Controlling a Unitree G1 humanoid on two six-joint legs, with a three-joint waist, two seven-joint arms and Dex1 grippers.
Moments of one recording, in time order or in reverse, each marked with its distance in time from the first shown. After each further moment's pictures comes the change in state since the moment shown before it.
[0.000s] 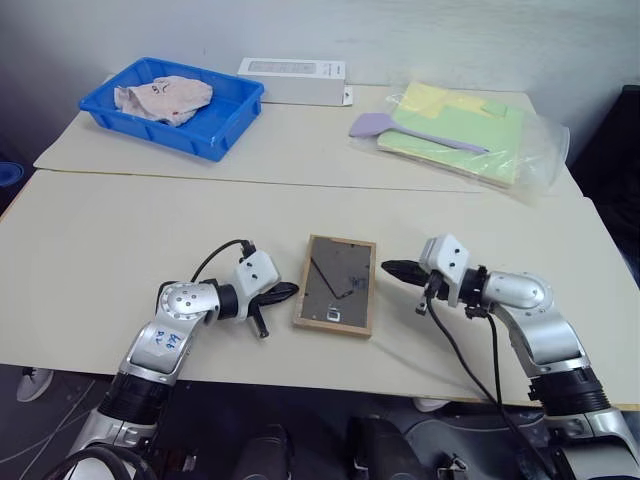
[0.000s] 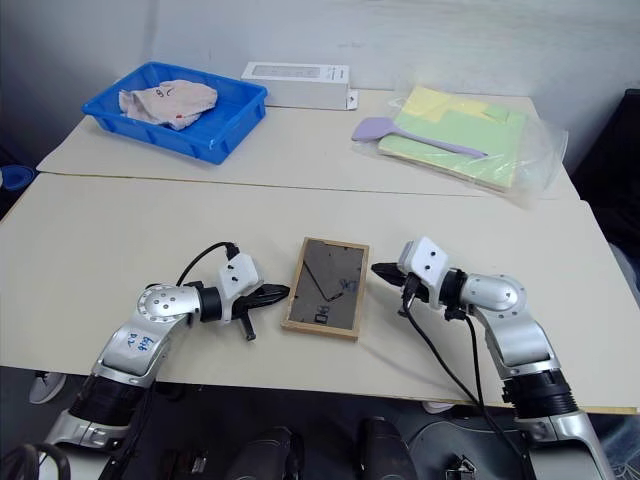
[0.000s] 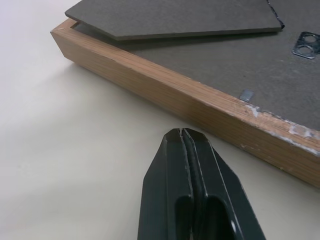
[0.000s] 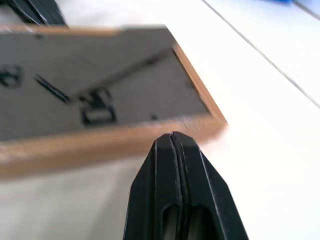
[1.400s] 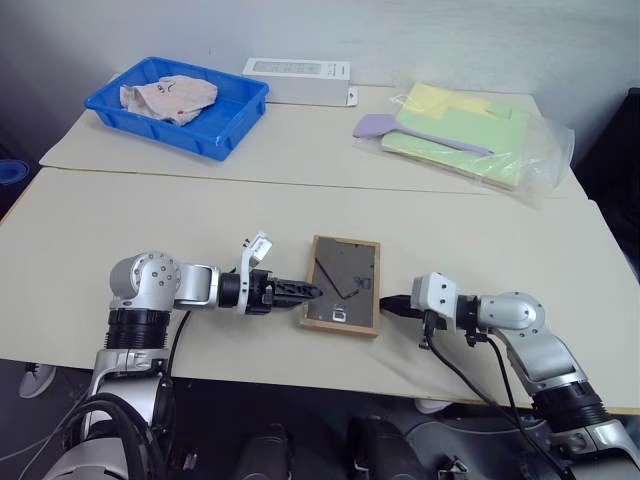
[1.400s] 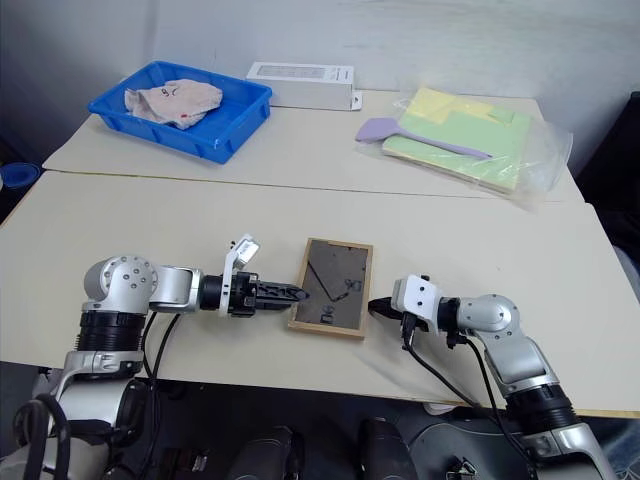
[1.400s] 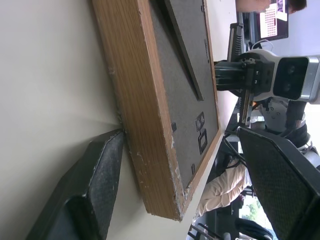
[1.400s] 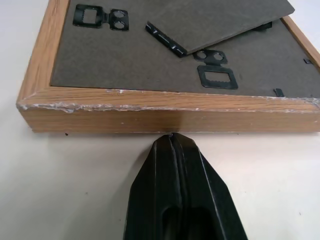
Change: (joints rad) left arm -0.354 -0.083 0.253 0.312 -0.836 1.251 0.321; right arm 0.065 -0.026 0.080 0.020 -0.055 -0.174 0.133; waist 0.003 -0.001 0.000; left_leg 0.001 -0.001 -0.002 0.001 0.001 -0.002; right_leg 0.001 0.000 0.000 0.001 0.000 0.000
